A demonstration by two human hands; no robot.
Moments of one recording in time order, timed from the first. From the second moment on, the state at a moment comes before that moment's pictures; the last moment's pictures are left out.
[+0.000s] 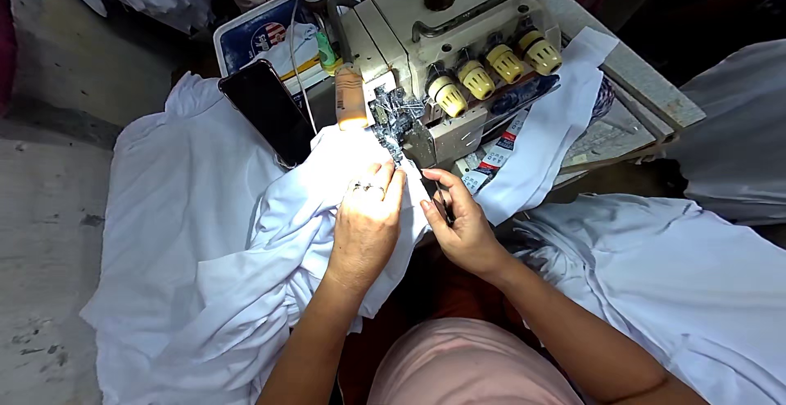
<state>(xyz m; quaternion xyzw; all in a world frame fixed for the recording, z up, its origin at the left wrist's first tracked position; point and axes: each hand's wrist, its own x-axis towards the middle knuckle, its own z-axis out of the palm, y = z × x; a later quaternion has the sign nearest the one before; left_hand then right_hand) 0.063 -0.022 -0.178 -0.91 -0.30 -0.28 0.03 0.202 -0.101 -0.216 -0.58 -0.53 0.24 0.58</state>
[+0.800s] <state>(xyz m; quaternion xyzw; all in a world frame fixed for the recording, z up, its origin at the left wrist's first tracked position) 0.052 -0.048 -0.185 -0.90 -0.38 -0.22 0.04 0.209 -0.088 -0.213 -0.53 -0.56 0.26 0.57</state>
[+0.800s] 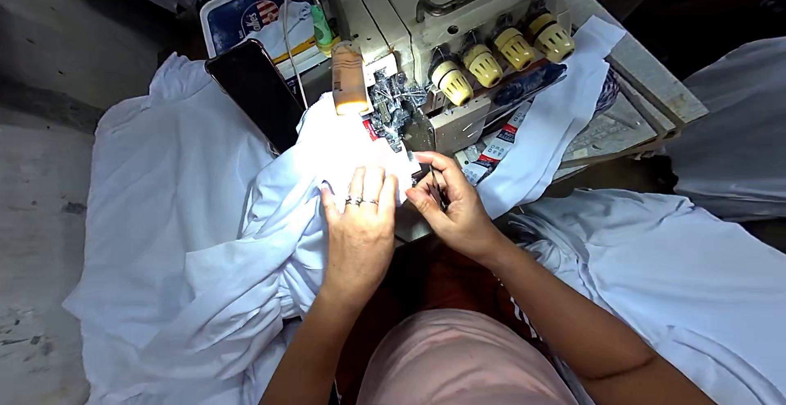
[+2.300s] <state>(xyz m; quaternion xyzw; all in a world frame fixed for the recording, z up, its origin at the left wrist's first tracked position) -0.008 -0.007 -0.125 -0.85 -0.42 -0.26 -0.21 0.214 -0.050 -0.160 -0.61 -0.76 -0.17 0.15</state>
